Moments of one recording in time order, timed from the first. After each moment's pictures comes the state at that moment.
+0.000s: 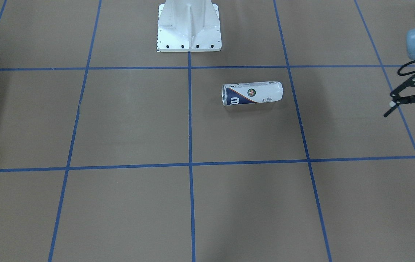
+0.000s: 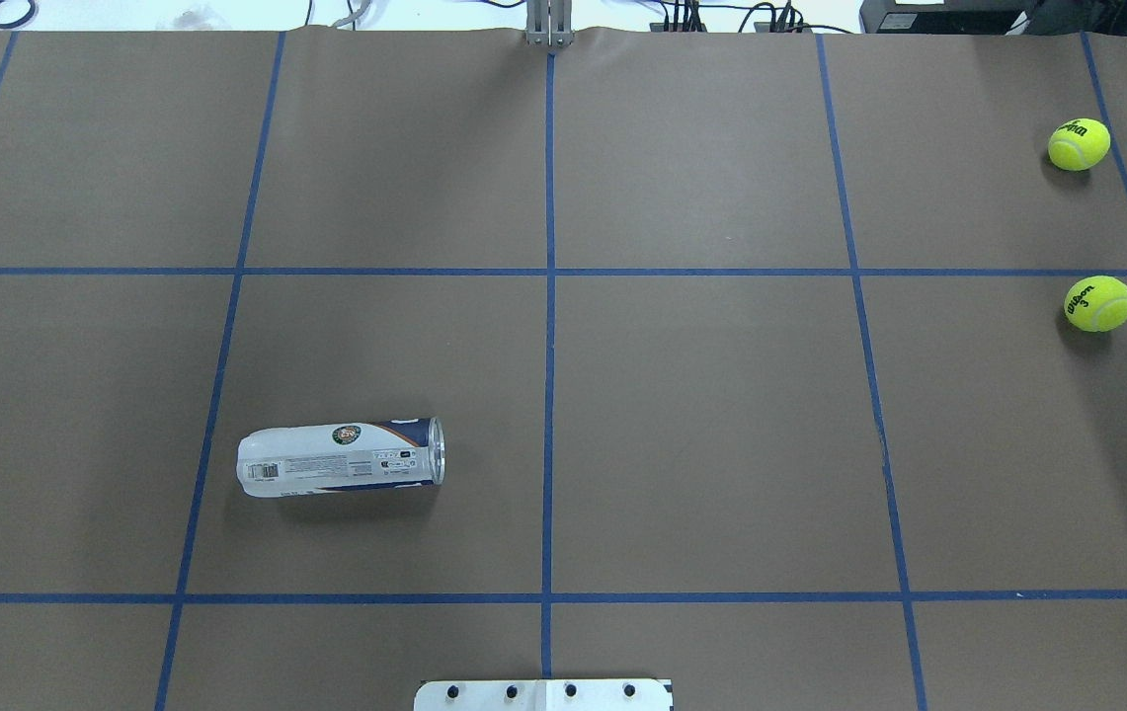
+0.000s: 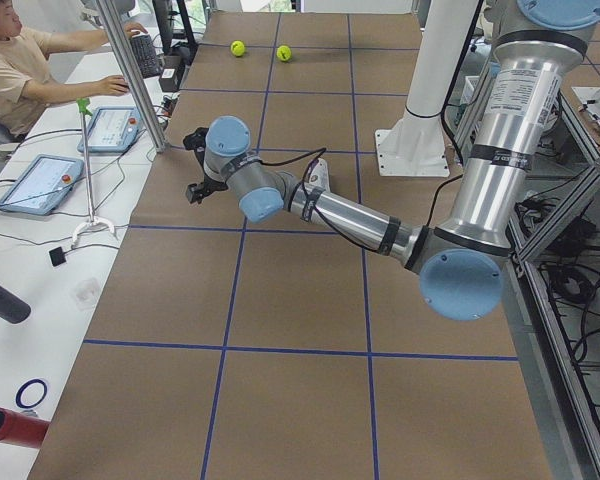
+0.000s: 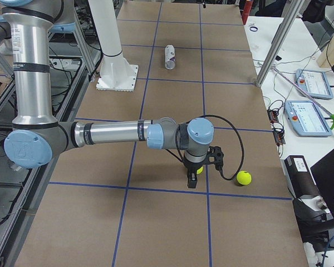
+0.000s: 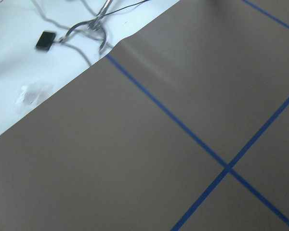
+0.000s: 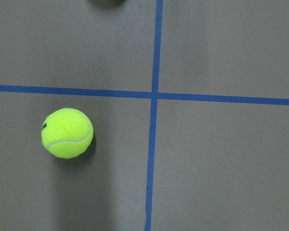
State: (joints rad) left arm -1.27 -1.84 -1.68 -2.21 -2.42 0.04; right arm 1.54 -1.58 1.69 -1.66 2.30 0.00
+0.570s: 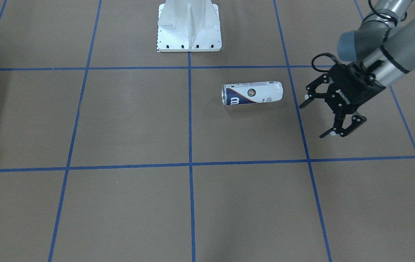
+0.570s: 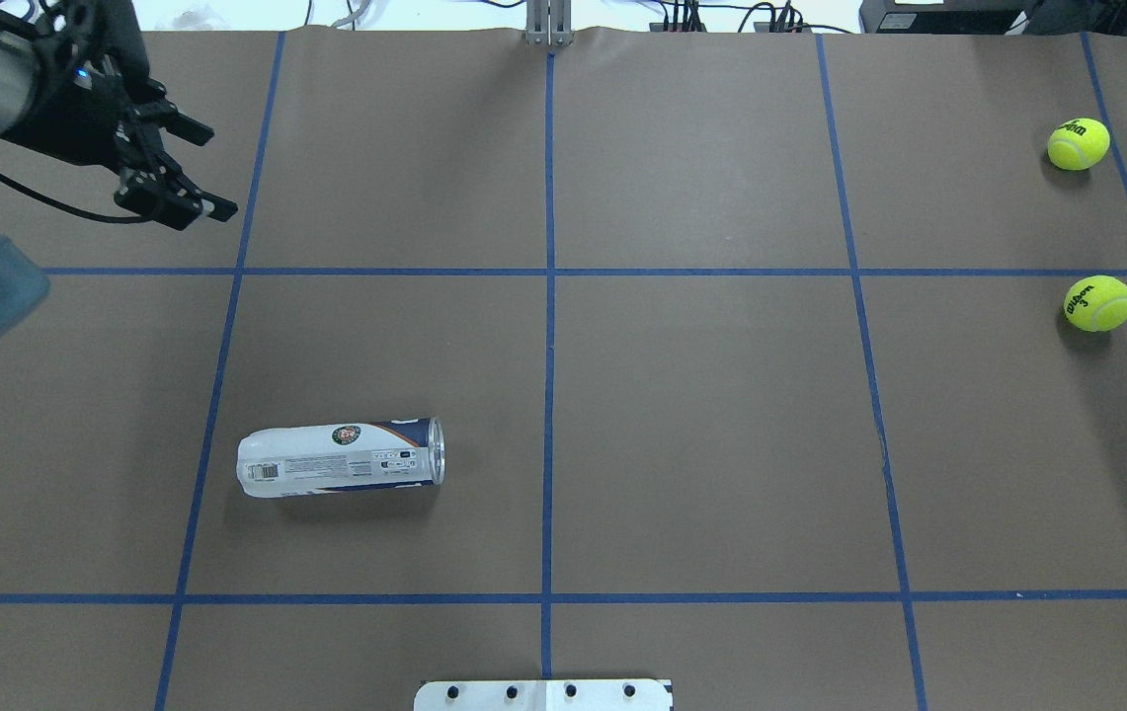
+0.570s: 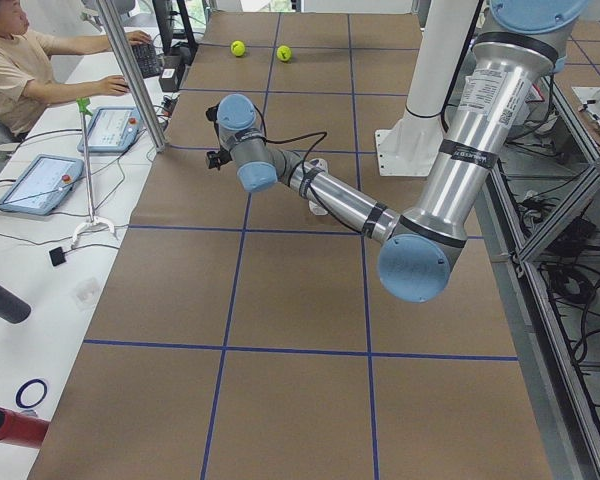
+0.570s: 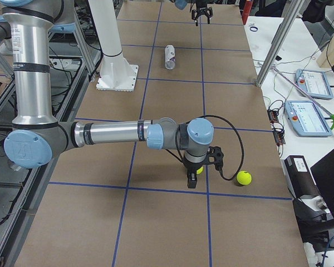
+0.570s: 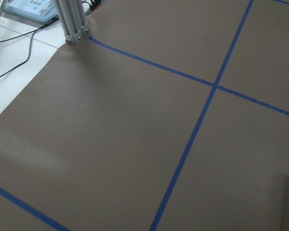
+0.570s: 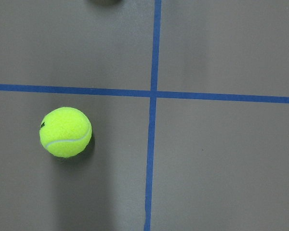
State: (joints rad) left arm -0.99 -1.95 -1.71 -2.22 -2.33 0.02; right arm 1.54 -1.58 1.69 -1.66 2.31 0.00
